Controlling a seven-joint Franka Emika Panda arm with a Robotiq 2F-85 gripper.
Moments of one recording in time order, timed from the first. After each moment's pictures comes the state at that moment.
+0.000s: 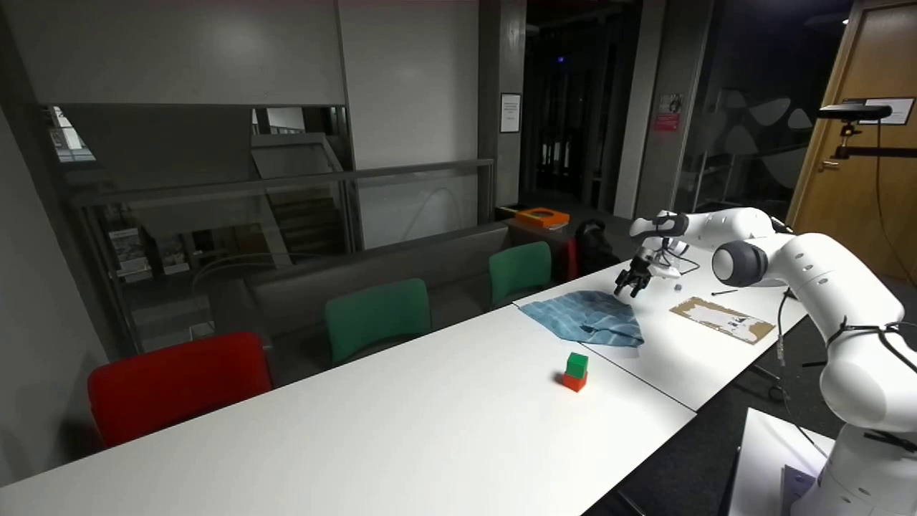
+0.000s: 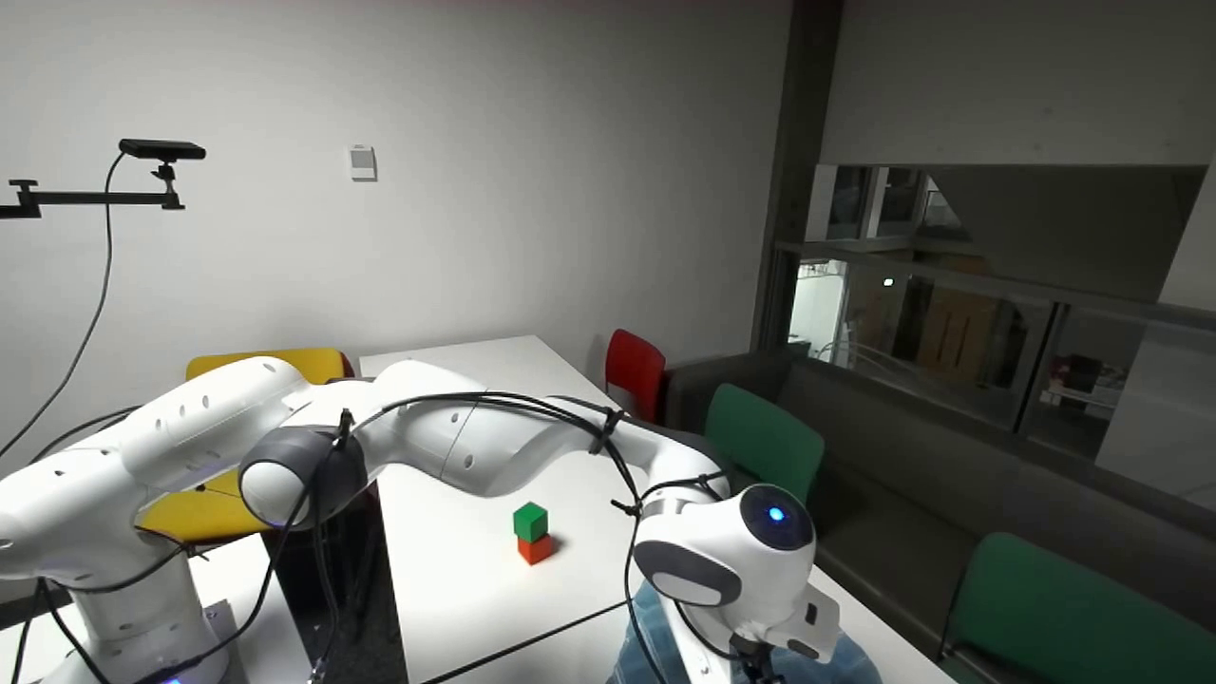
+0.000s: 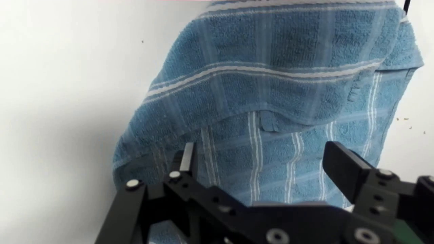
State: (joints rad) arm -0.82 1.08 -0.05 -0.91 0.41 2.02 -0.55
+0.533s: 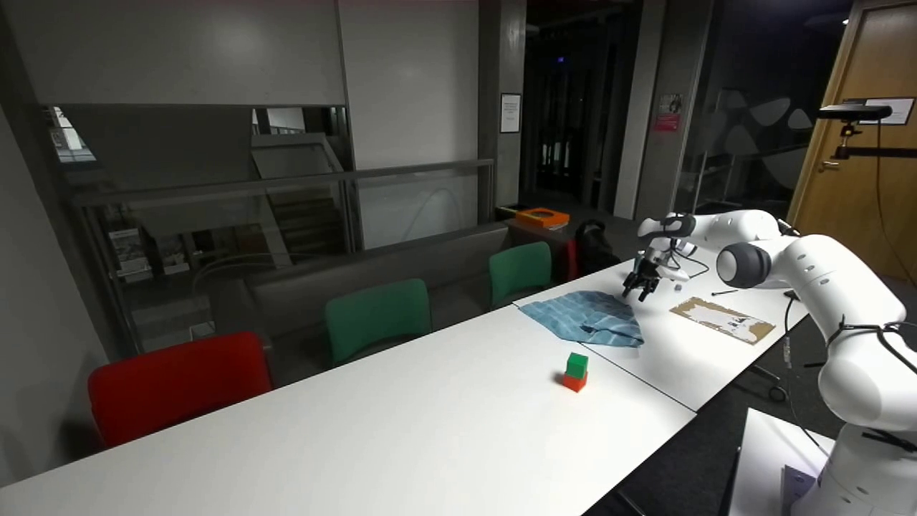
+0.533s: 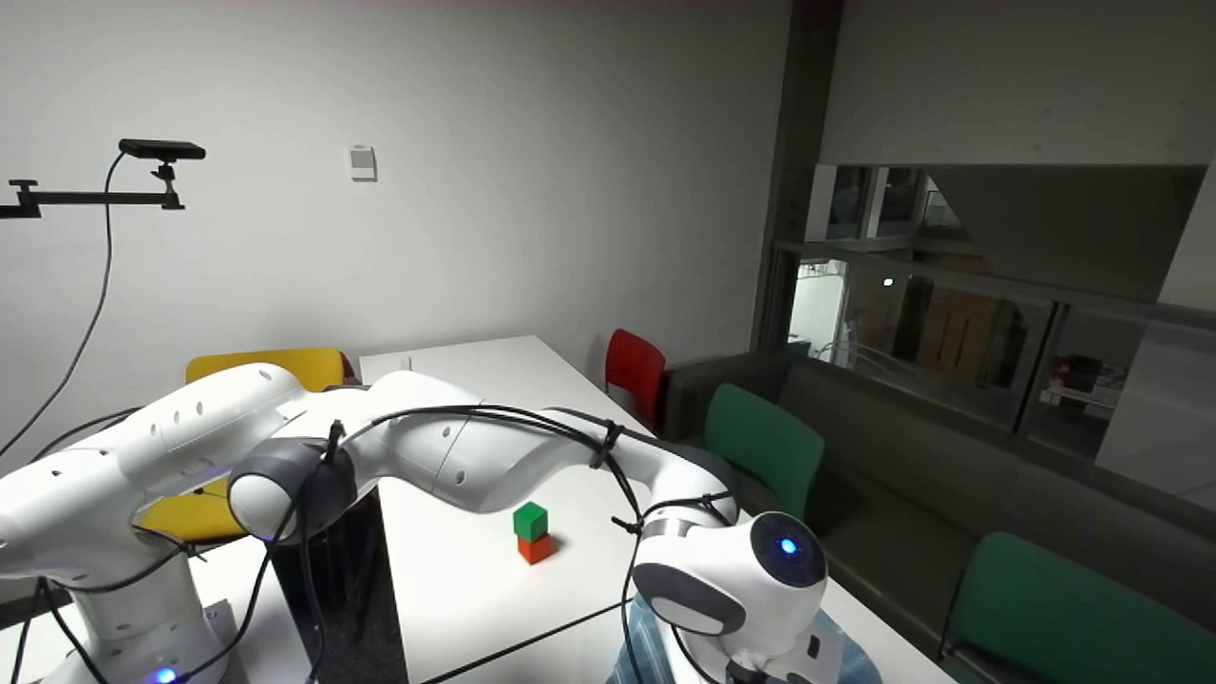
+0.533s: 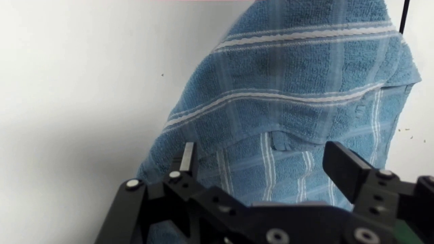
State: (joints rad) arm -0.86 1.09 -0.05 -0.89 0.41 1.94 -0.55
